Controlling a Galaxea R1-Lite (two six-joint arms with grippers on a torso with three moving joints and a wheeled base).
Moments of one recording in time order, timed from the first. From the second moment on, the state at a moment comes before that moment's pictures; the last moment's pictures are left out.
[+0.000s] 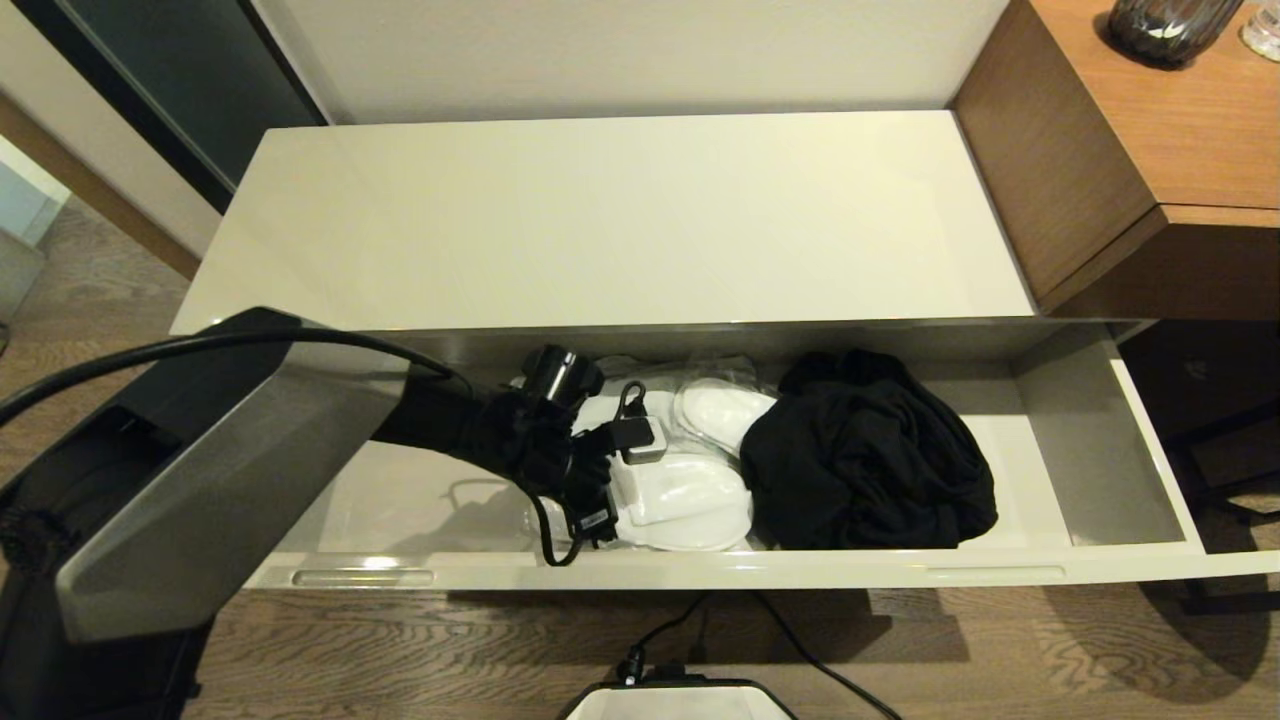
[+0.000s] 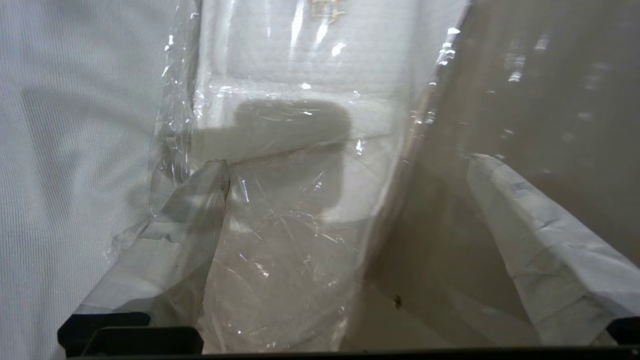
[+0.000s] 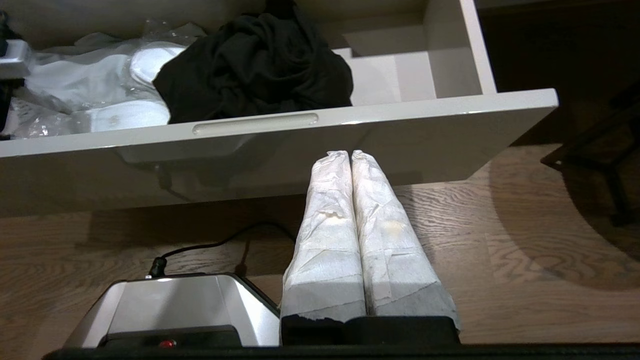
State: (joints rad) left arm -0.49 2.28 -1.55 0.15 -0.18 0.84; right arm 0.00 0.00 0.00 -0.03 -0.01 0.06
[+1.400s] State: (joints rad) left arm -0.54 2.43 -1.62 -0.14 -0.10 0.79; right arm 0.00 0.00 0.00 -0.03 -0.01 0.06
